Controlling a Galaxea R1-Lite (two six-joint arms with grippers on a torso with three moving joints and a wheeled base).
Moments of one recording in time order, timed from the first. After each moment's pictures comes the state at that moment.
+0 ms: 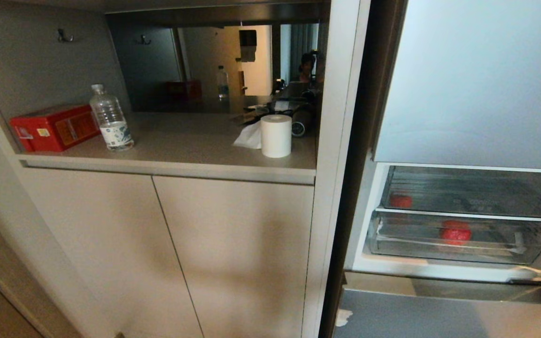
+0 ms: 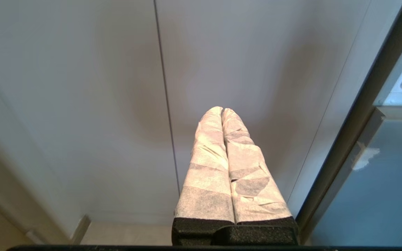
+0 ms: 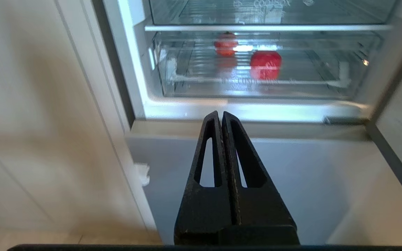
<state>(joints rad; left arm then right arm) 0.00 0.00 0.00 0.00 0.00 0.00 0.00 0.00 0.00 0.00 -0.03 0.05</state>
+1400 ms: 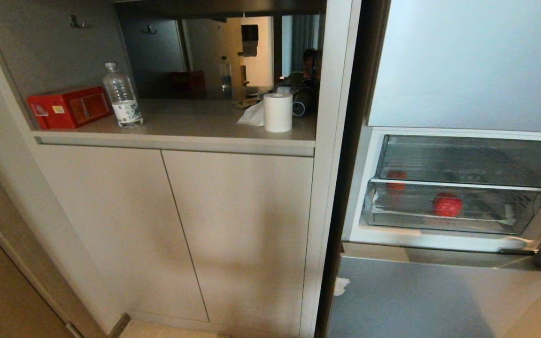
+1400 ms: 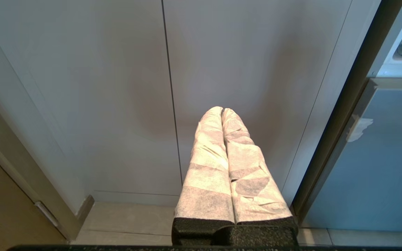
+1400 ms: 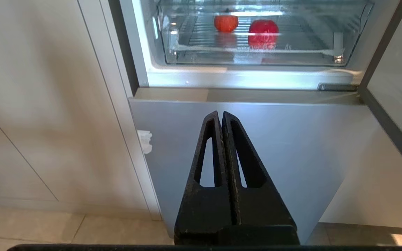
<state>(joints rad) 0.00 0.00 0.00 0.00 0.00 0.00 0.00 0.00 0.00 0.00 -0.03 0.05</state>
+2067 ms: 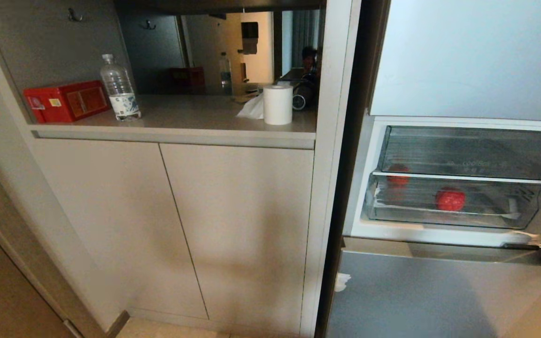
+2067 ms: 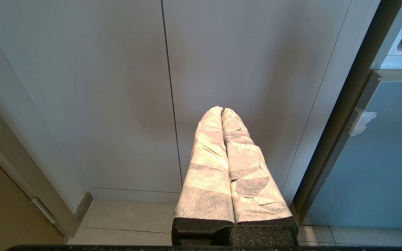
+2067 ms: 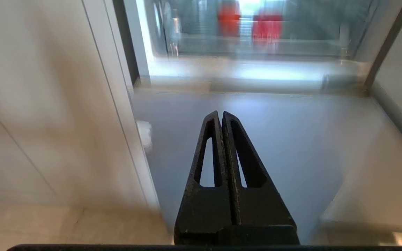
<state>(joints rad) 0.00 0.00 0.00 0.00 0.00 0.00 0.00 0.01 -0.06 0.01 -0.02 0.04</state>
